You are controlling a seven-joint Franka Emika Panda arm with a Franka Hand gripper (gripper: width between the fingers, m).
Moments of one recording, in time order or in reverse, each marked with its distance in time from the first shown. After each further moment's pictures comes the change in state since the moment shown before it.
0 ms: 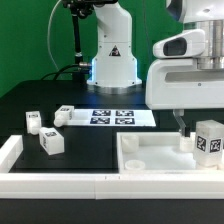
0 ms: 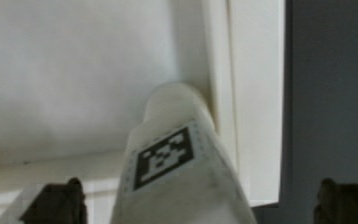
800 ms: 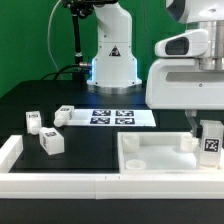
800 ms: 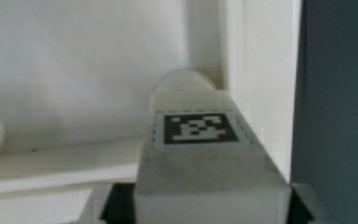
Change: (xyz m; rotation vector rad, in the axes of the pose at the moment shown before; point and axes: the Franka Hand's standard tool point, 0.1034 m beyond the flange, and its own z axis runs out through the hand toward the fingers) arm 0.003 0.002 0.000 -0.014 0.003 0.250
